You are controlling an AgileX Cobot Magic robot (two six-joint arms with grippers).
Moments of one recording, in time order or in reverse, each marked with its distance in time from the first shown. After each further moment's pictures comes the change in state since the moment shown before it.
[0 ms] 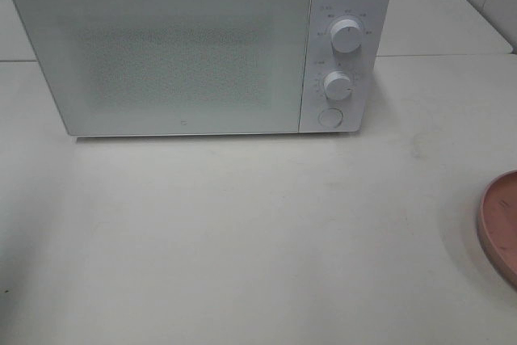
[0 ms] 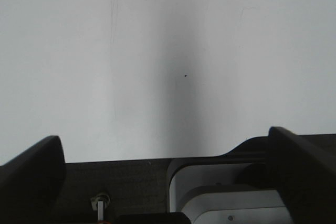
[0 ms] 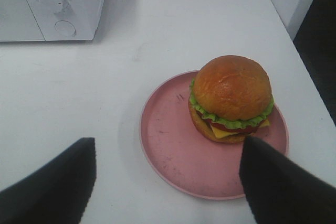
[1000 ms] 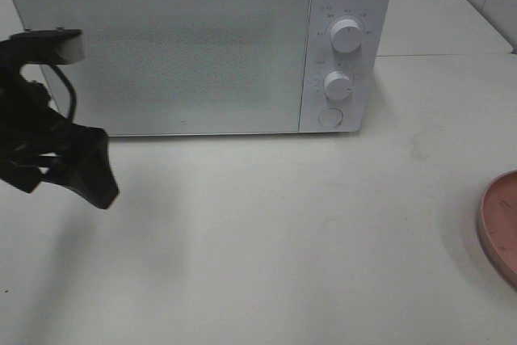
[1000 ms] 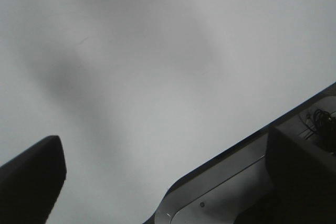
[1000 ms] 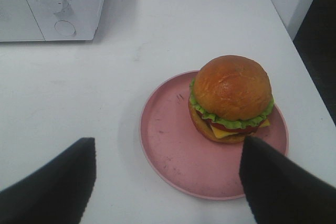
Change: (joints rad) left arm -0.394 0.650 -0.153 -0.222 -0.251 0.187; right arm 0.000 0.000 0.000 0.000 0.000 0.000
